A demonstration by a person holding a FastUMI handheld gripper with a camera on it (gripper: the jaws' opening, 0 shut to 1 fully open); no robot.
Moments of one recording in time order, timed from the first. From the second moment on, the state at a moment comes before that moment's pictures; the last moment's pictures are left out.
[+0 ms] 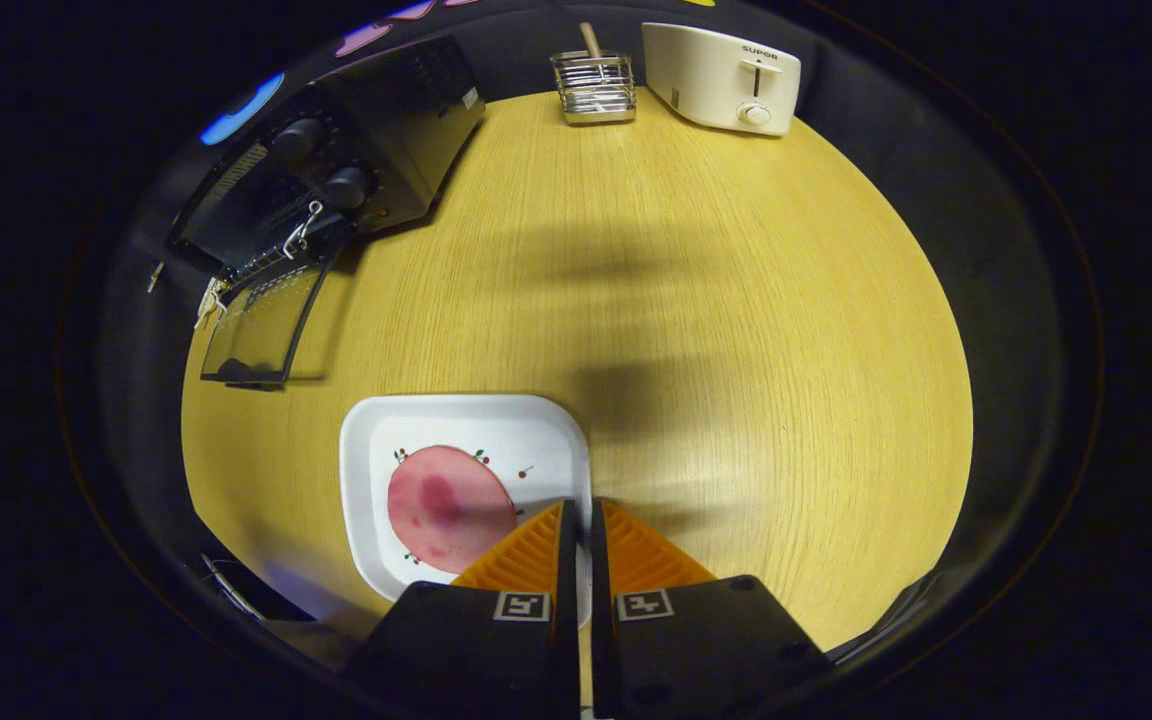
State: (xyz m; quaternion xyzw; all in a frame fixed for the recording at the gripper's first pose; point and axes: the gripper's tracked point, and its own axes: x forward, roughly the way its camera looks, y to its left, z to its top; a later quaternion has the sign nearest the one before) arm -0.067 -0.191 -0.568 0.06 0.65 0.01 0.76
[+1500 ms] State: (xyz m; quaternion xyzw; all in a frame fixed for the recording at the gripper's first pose) arm -0.015 -0.019 -0.459 0.56 0.49 -0.09 0.66
